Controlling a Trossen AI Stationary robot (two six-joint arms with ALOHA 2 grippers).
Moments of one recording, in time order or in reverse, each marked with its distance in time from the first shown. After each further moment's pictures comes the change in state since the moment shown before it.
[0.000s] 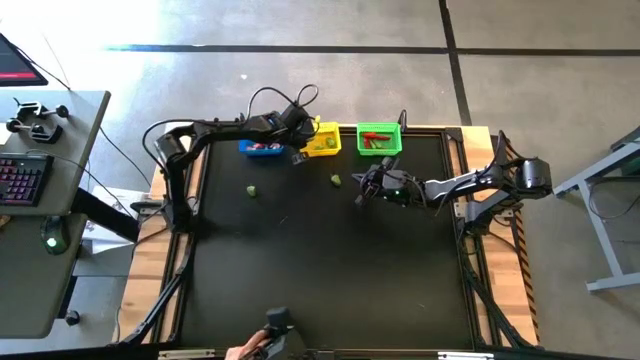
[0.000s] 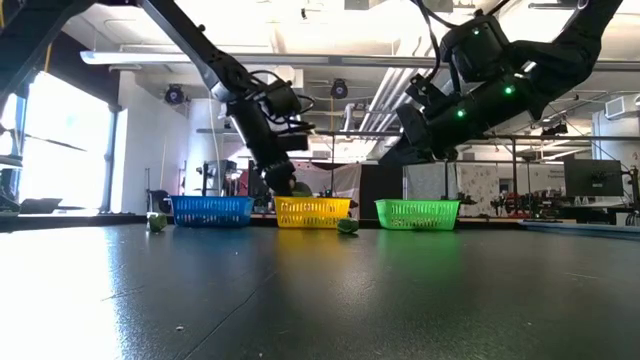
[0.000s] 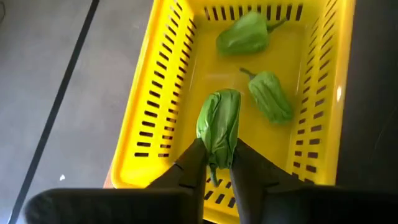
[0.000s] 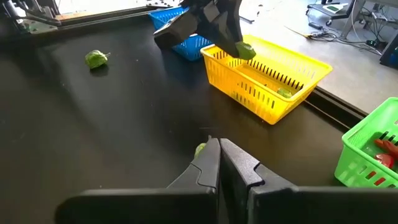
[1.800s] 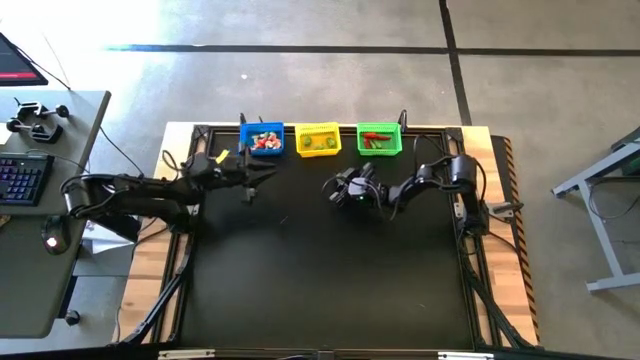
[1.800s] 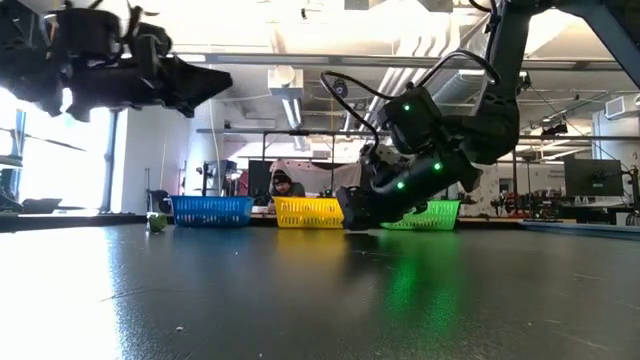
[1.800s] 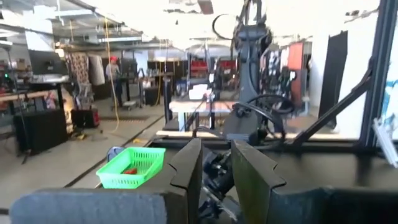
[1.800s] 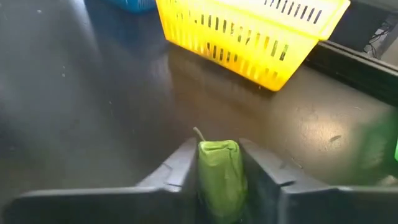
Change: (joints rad) left arm -0.104 -0.845 -1.149 1.413 0.492 -0.470; right arm -0.022 0.569 0.246 0.229 0.212 0.054
